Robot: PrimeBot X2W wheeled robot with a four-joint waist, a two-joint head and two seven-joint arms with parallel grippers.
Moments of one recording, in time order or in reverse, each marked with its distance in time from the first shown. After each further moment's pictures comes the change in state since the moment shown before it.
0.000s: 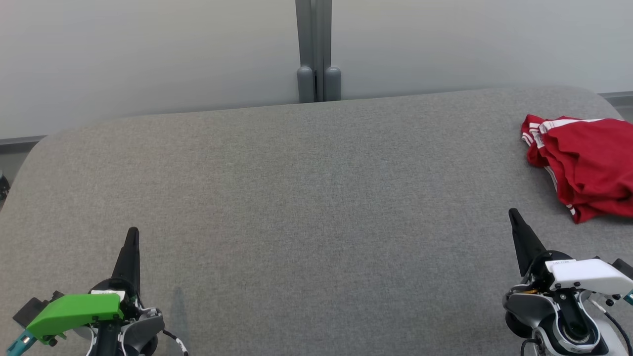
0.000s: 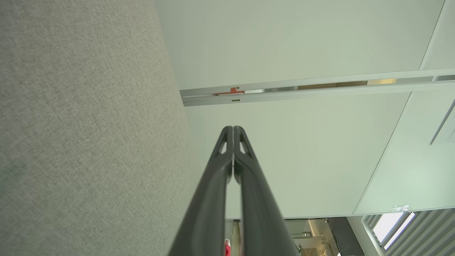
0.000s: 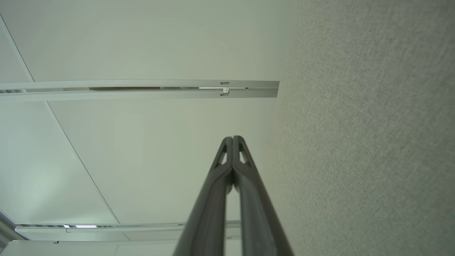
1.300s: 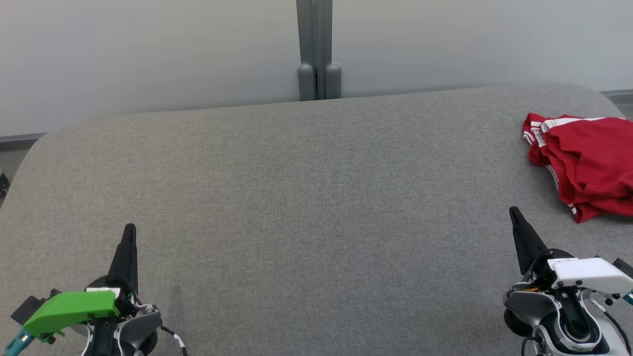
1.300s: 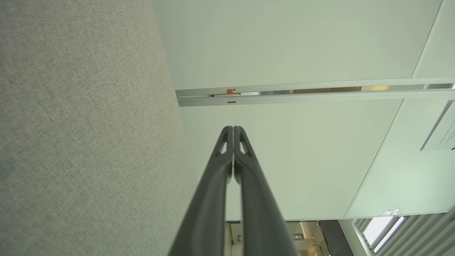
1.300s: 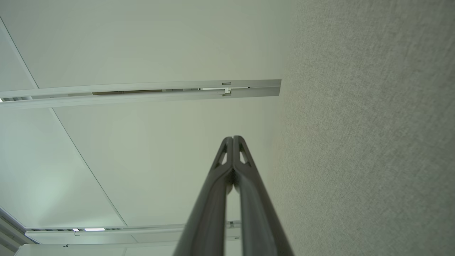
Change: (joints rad) left arm -0.012 -0.001 0.013 0.005 -0.035 -0.006 0.013; right arm -0.008 0.003 -0.008 0.004 0.033 0.000 0.010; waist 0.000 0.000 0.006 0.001
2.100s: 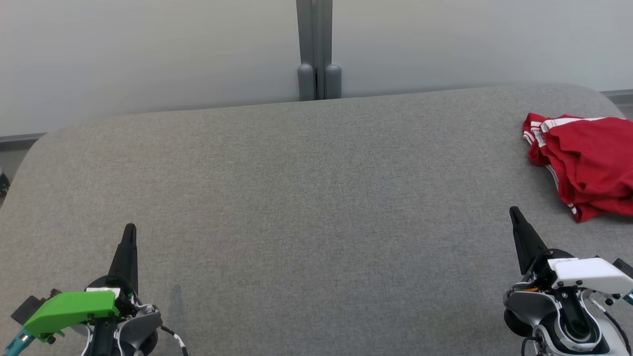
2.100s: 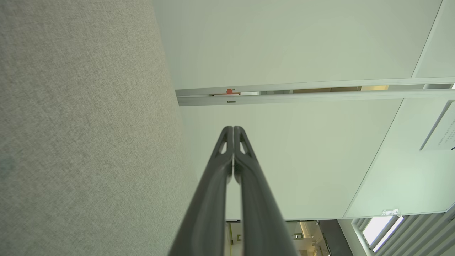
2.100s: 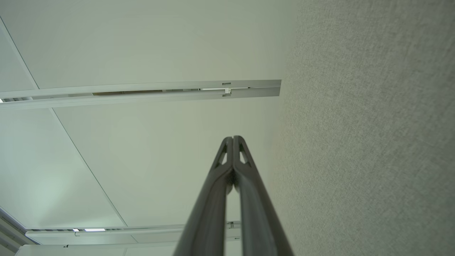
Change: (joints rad) left arm 0.000 -0.003 0.005 0.000 0.002 0.000 0.006; right arm 0.000 0.001 -0.002 0.000 0.000 0.000 0.000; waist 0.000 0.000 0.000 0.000
